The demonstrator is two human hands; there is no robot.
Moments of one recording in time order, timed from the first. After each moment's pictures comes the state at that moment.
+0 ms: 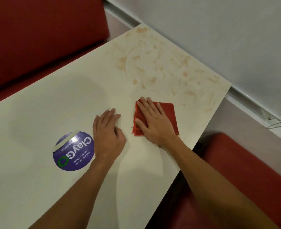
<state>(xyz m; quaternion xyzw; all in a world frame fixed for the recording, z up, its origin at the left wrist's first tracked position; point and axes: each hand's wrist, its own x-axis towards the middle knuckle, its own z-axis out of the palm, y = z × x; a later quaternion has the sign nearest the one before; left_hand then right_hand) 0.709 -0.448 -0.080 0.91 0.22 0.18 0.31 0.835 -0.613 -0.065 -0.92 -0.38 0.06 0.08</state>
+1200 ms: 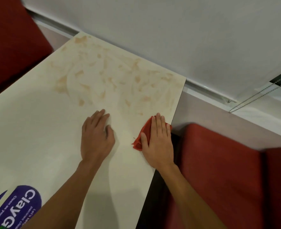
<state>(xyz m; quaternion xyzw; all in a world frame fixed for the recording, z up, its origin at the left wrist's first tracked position) 0.839 -0.510 -0.082 0.95 0.08 0.14 0.26 0.844 -0.730 -0.076 -0.99 -0.06 0.02 0.10</state>
